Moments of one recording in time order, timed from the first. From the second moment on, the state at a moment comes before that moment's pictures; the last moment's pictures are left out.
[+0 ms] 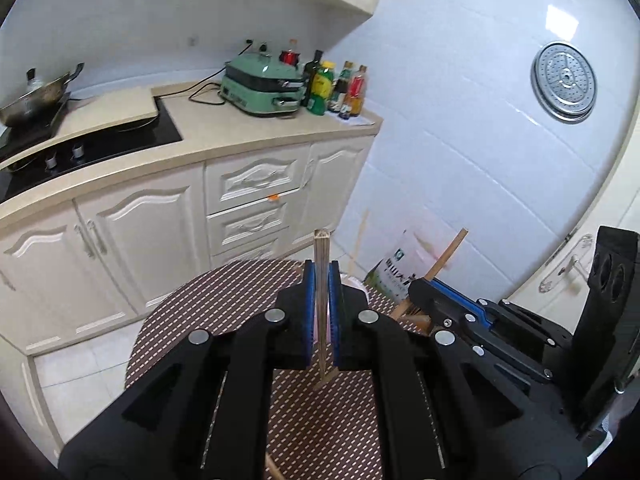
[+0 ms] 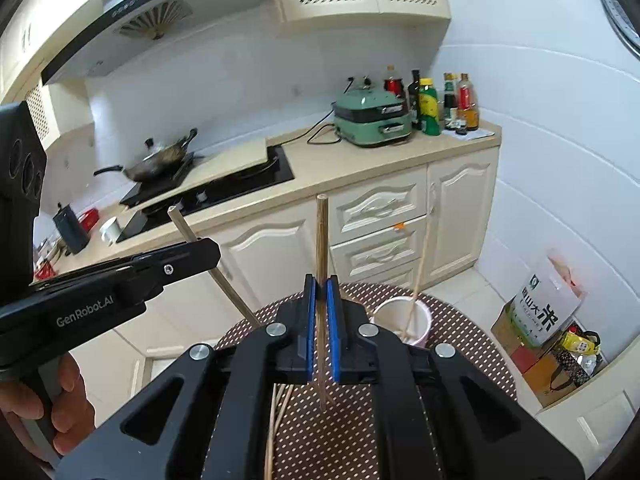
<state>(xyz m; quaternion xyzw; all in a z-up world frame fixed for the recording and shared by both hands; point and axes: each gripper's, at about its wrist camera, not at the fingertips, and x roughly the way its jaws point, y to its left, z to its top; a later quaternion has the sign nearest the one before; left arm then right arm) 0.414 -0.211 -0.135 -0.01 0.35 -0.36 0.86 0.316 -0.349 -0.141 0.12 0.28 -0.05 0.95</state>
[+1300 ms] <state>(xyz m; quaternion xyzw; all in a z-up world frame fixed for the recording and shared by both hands) 0.486 -0.294 -0.152 -0.03 0.35 -0.34 0.87 0.357 -0.460 -0.149 0.15 0.25 -0.12 0.95</state>
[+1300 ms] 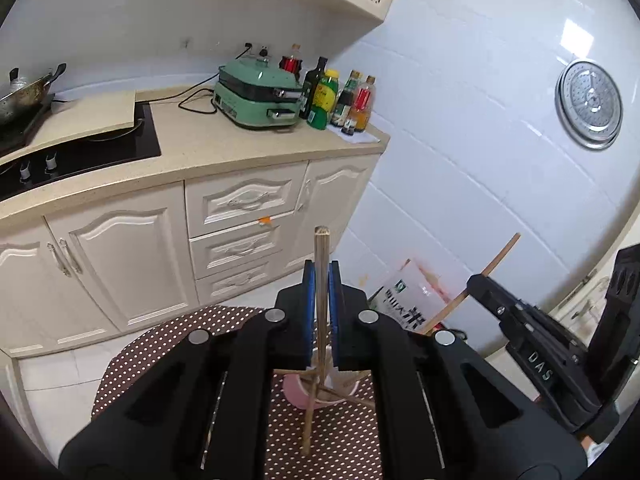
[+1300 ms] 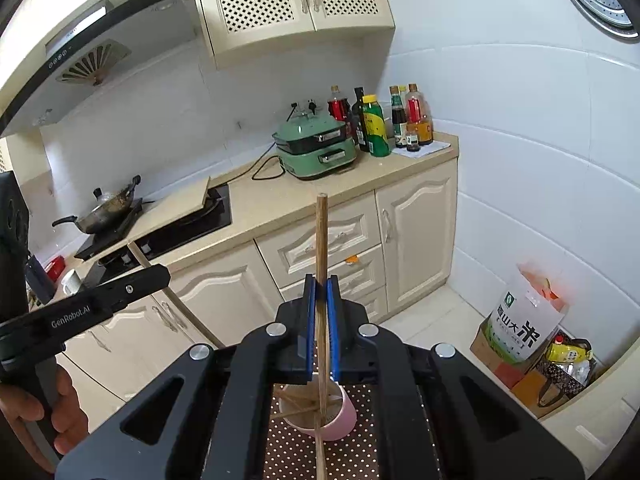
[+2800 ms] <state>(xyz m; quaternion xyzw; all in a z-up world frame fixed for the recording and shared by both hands) 0.485 -0.301 -0.217 0.03 0.45 -0.34 0.83 0.368 -0.441 -0.207 0.16 0.36 -0.10 0.91</state>
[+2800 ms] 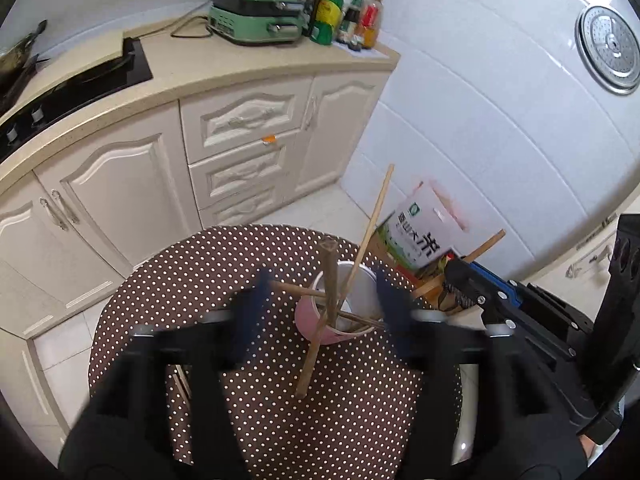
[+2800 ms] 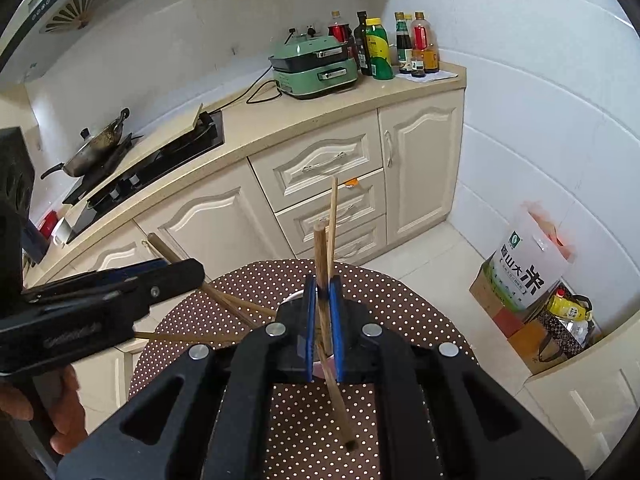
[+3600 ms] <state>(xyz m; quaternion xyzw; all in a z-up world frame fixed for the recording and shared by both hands) 0.439 -0.230 -0.188 0.02 0.42 -0.32 0.85 0.321 -0.387 -0.169 0.15 0.31 -0.10 0.93</state>
